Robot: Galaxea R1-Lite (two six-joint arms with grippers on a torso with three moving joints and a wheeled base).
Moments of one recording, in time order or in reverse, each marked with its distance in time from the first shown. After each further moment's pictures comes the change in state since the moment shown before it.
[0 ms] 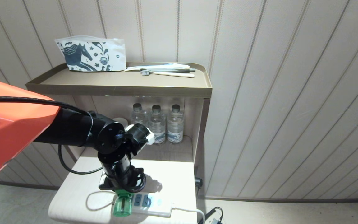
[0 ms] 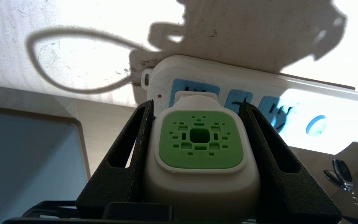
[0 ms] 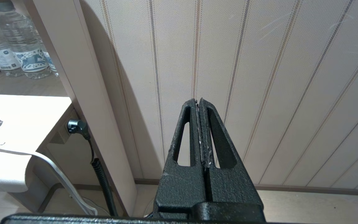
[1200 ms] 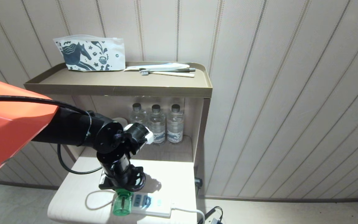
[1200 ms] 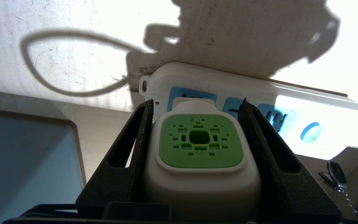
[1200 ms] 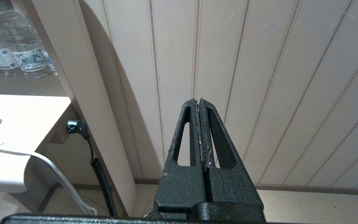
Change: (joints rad) left arm -0.002 -0.017 0.016 -0.003 -0.004 -0.010; right arm 0.000 0.000 0.000 0.000 0.000 0.000
